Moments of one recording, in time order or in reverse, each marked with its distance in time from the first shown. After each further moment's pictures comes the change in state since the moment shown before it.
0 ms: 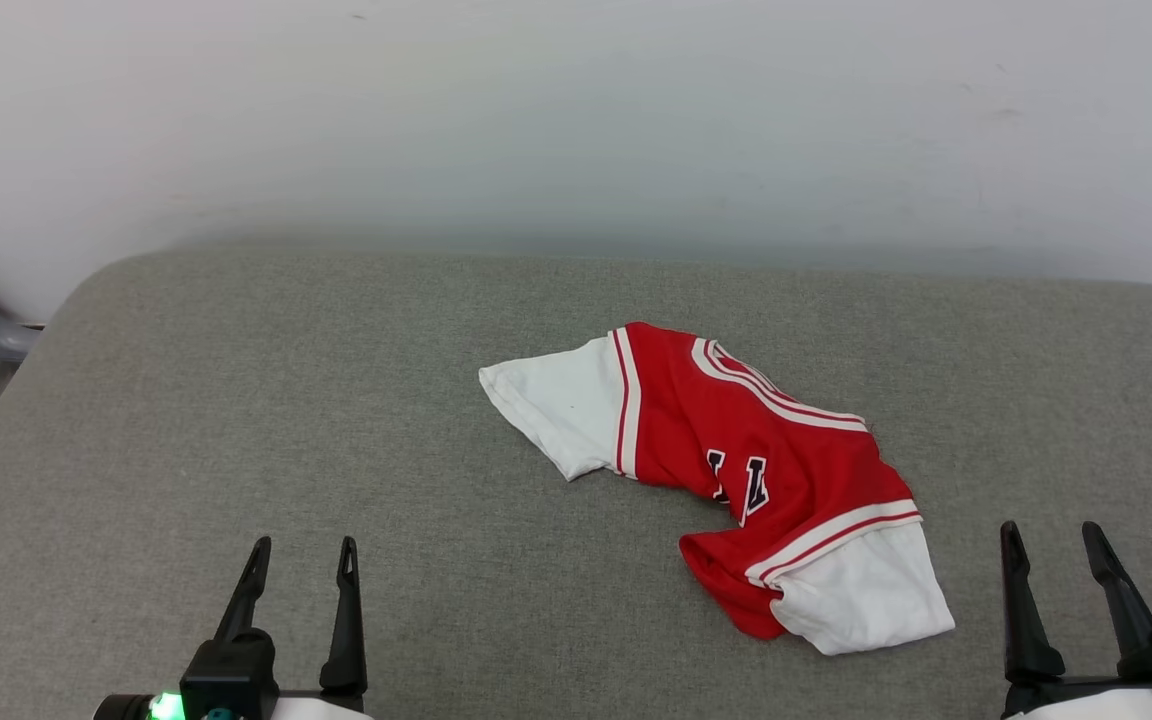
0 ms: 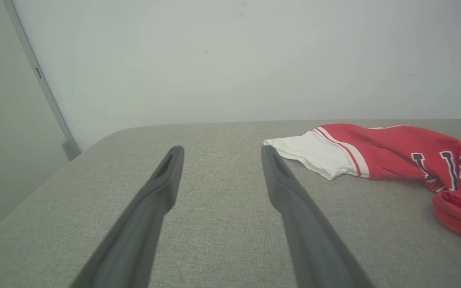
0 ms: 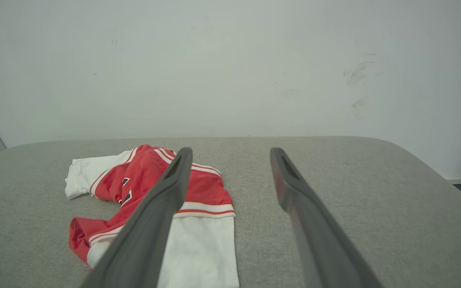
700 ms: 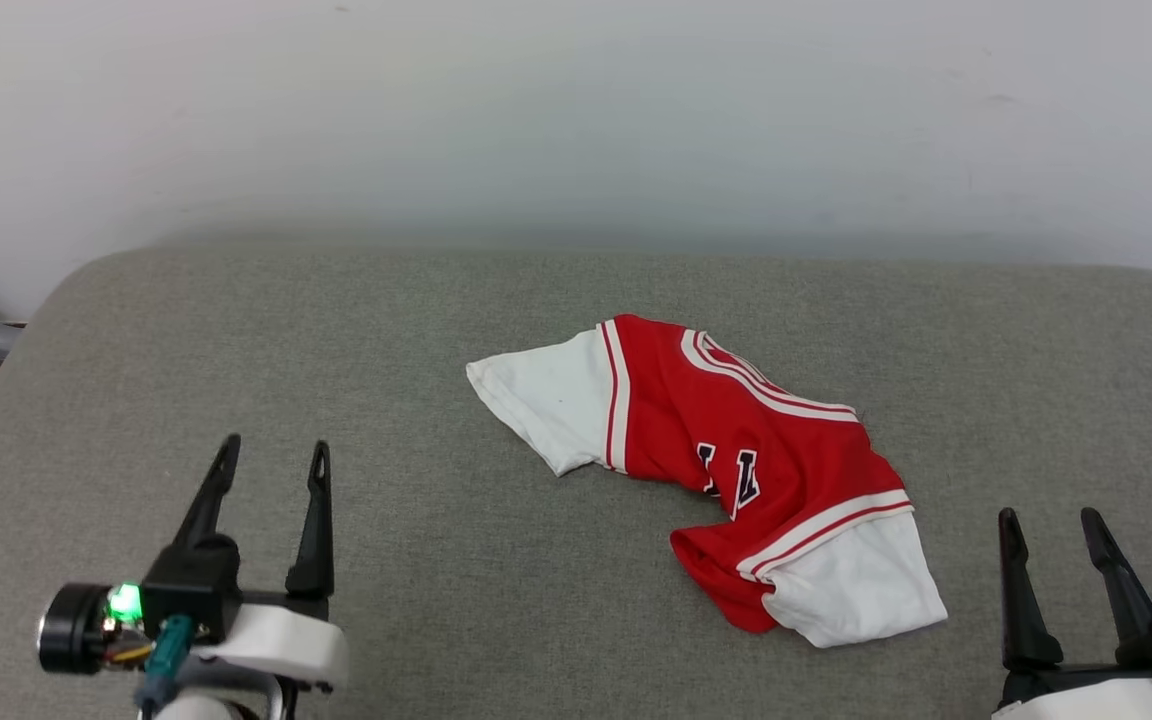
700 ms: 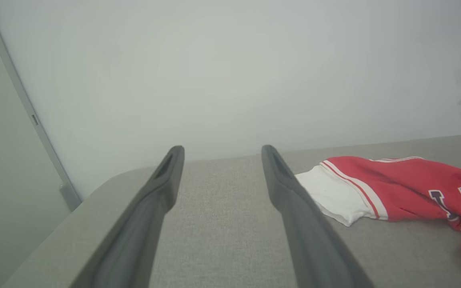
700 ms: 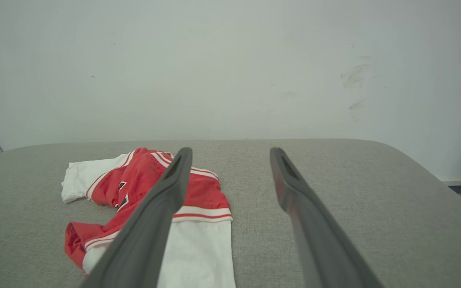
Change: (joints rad) left arm -0.123 0.035 0.040 0.019 0.029 -0.068 -0.001; right arm -0.009 0.000 0.005 -0.011 -0.002 0.000 0.000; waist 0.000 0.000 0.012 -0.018
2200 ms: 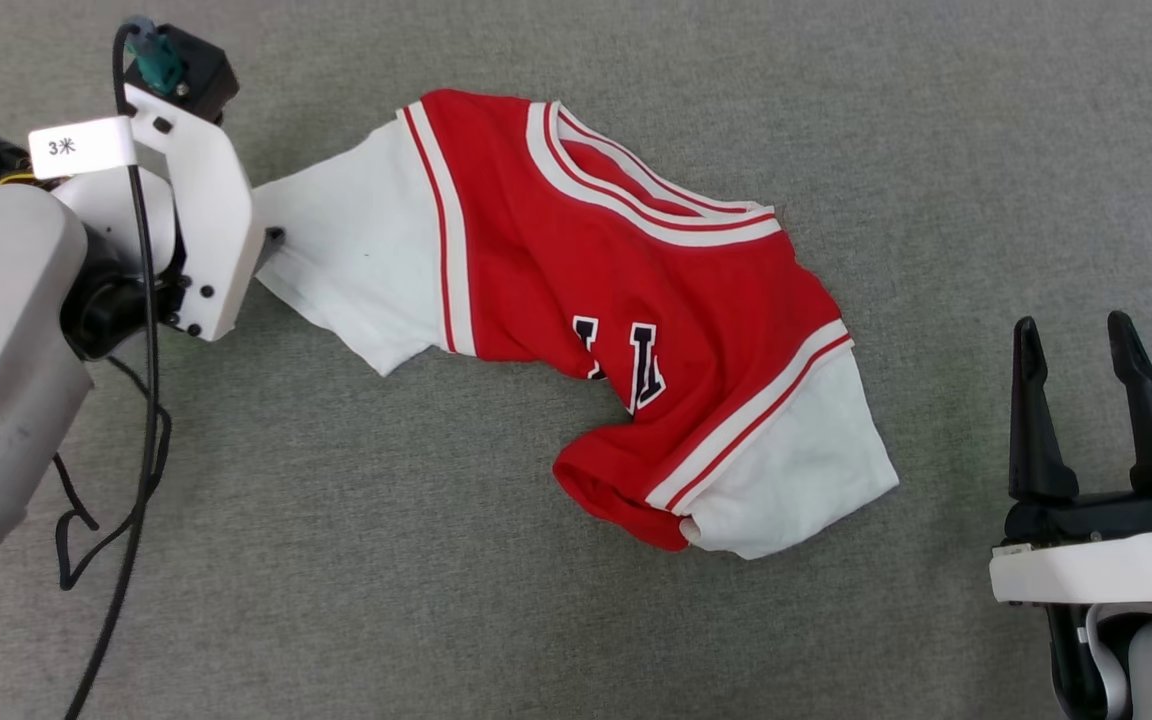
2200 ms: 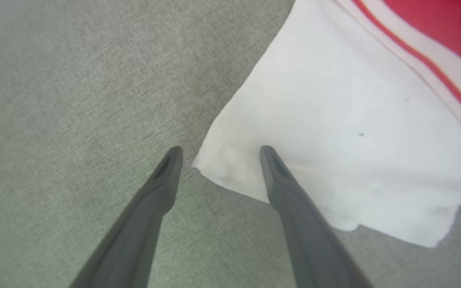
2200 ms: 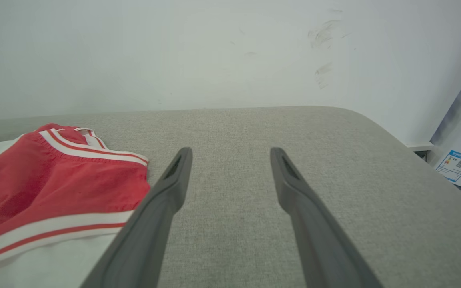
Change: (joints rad) left arm -1.063 0.507 -0.795 0.461 -0.754 -0.125 0.944; right arm -0.235 0.000 0.030 -0.083 0.010 0.000 0.000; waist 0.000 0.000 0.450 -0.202
